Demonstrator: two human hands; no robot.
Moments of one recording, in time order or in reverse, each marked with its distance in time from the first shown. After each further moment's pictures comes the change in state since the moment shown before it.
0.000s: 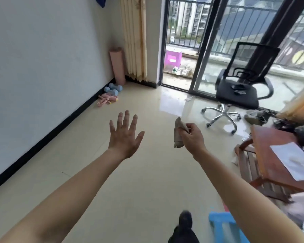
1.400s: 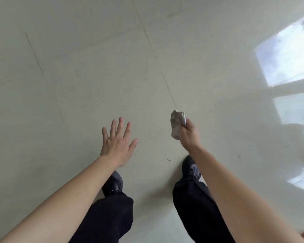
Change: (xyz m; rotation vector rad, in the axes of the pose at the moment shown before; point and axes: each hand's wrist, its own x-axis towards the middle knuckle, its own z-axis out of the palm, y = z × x) left_hand 0.238 -0.071 0.704 -0.285 -0.696 -0.747; right_hand 0.569 0.548 0.331 -0.577 -0.763 0.274
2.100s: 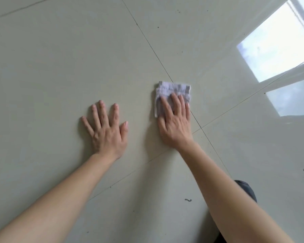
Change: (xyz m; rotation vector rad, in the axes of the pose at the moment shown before) left_hand 0.268 -0.004 0.213 -0.092 0.578 -0.007; right_hand 0.243 0.192 0.119 -0.801 0.305 -0.531
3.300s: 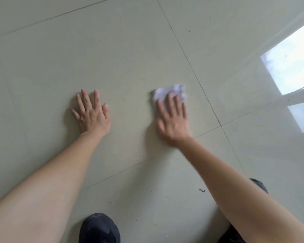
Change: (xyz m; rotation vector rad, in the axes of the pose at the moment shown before) left_hand 0.004 -0.109 -0.033 -0.050 0.014 -0.365; right_hand -0.014 -0.054 0.026 -0.070 -0.054 -0.309
